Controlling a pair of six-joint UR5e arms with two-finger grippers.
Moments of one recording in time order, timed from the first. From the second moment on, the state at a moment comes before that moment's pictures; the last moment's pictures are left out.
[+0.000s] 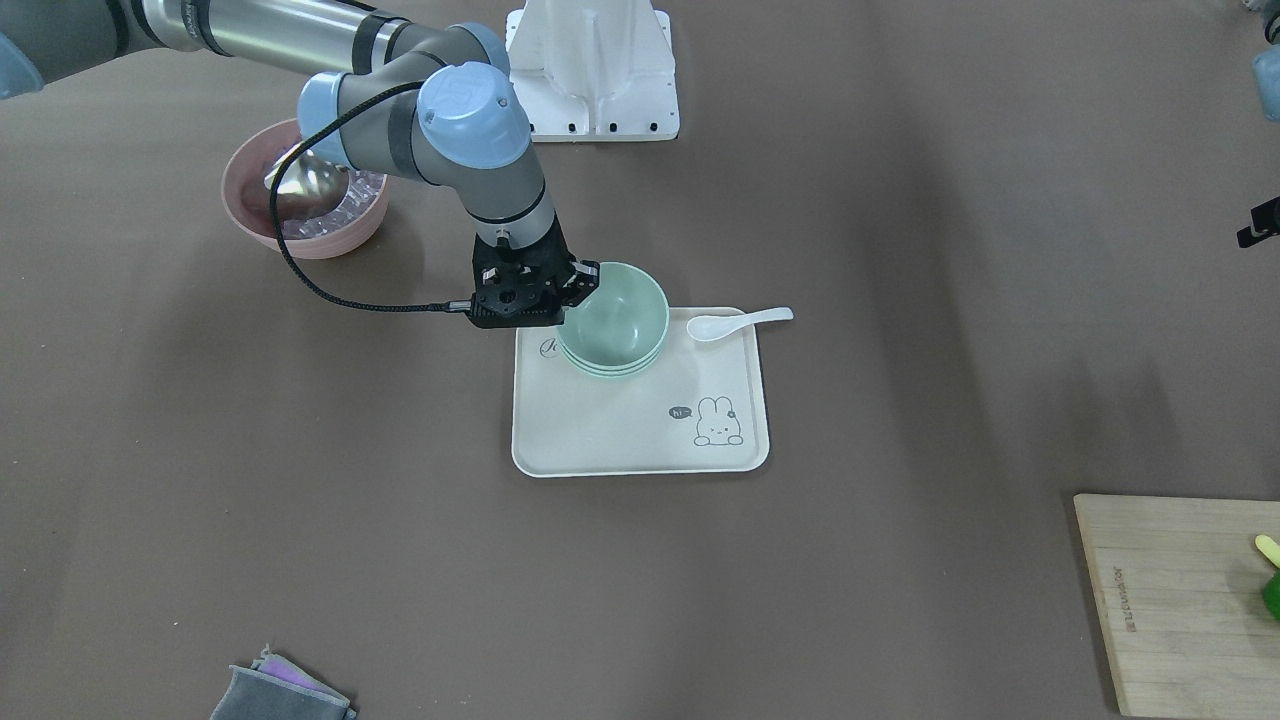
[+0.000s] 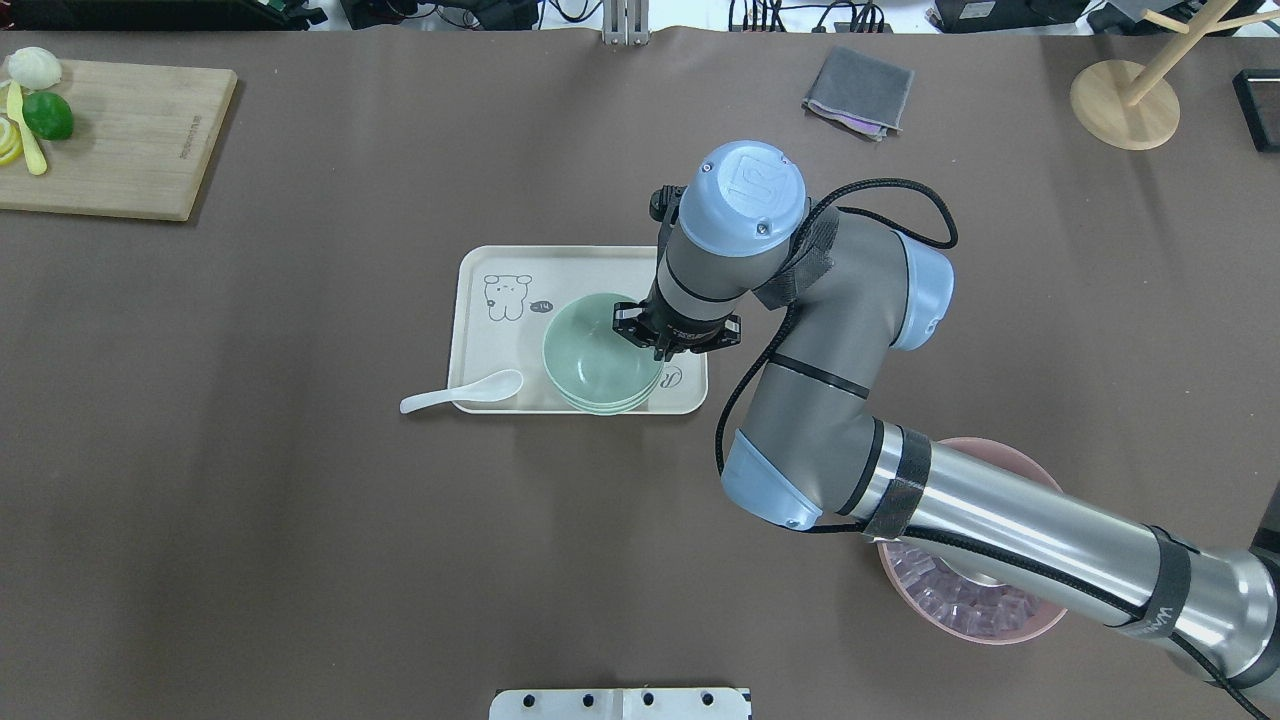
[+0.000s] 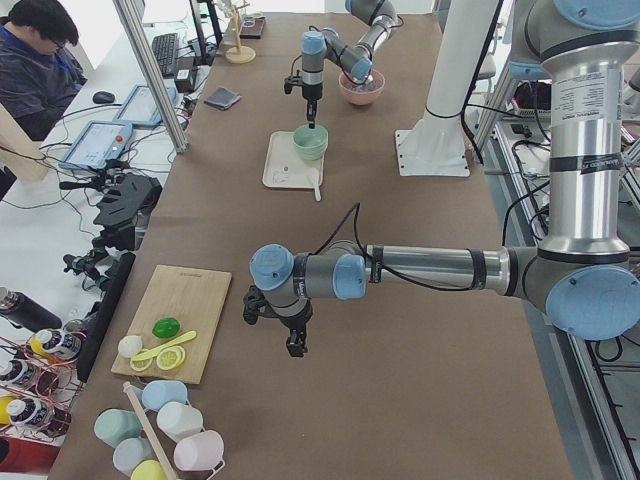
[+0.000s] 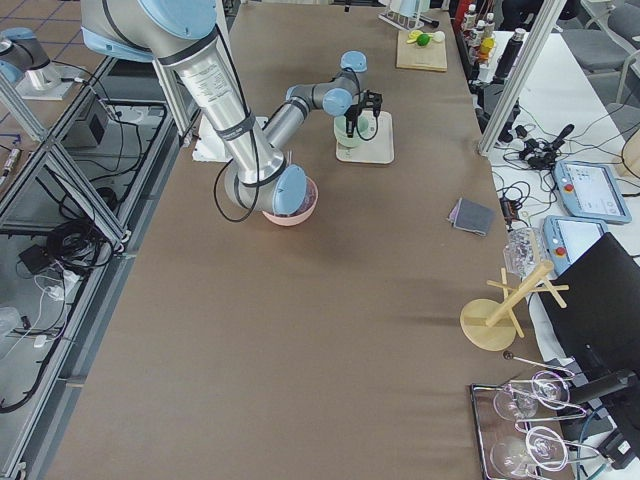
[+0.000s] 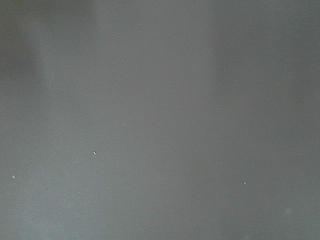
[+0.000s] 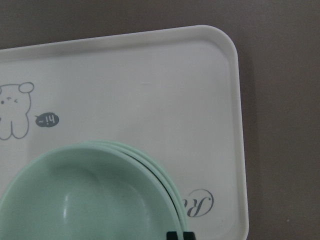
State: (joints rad) left arm -1.44 -1.49 -1.66 -1.50 -2.37 0.04; right arm 0.57 -0.83 1.57 -1.47 1.97 1.27
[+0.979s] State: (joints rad) left arm -1.44 -1.49 -1.66 -1.50 -2.37 0.04; right arm 0.58 -0.83 1.58 -1.47 1.96 1.26
